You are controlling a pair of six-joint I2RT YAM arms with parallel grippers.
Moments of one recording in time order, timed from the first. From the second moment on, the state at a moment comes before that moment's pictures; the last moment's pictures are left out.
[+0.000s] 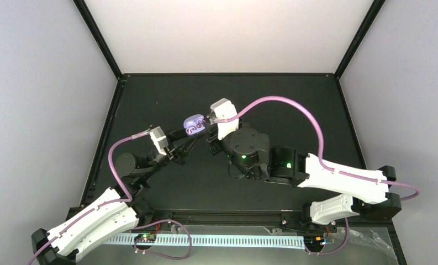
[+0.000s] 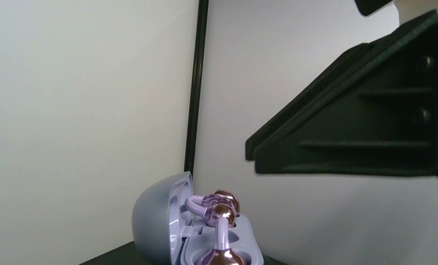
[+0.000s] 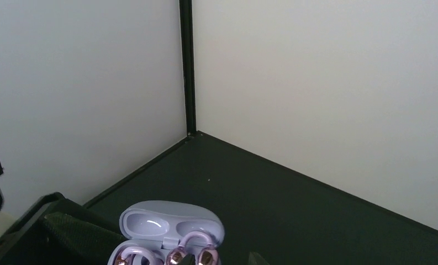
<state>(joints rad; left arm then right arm) -0.76 0.59 0.48 0.53 0.17 -0.19 1.40 1.32 1.49 -0.32 0.79 0.11</state>
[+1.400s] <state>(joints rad) -0.77 0.79 0.49 0.73 0.79 -0.45 0.99 0.90 1.21 -0.61 -0.17 0.38</state>
